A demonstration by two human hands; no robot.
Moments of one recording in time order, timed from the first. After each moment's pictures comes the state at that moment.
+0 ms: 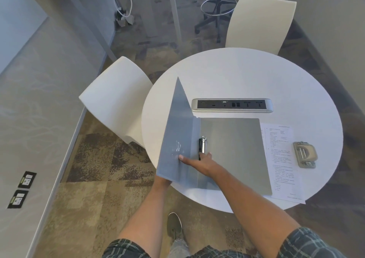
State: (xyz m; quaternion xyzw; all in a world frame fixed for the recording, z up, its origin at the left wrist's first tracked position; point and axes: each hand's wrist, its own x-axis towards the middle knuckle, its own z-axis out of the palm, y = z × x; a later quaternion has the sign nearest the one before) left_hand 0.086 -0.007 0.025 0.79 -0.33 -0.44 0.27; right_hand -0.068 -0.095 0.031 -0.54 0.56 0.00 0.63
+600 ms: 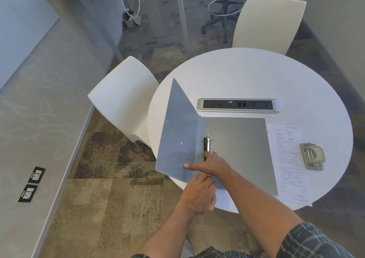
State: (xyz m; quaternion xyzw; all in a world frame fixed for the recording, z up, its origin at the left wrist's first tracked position) left_hand 0.012 0.023 0.018 0.55 -0.83 -0.04 -0.03; right_hand -0.068 -0.103 0.023 -0.64 0.58 0.14 0.47
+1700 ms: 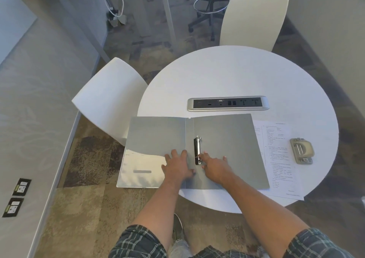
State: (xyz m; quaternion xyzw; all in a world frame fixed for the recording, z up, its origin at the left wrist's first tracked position) left_hand 0.058 -0.065 0.008 0.80 -0.53 -0.27 -0.12; right_hand -0.104 -0.103 -0.015 -0.78 0.52 0.13 0.33
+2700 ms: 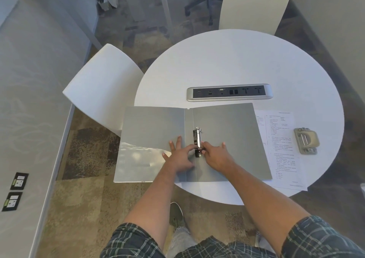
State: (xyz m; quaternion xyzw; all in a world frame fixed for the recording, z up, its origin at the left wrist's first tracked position) left_hand 0.074 -0.077 0.000 0.73 -0.55 -0.41 -0.05; right_hand -0.099 -0.116 -0.028 -0.77 0.54 0.05 0.33
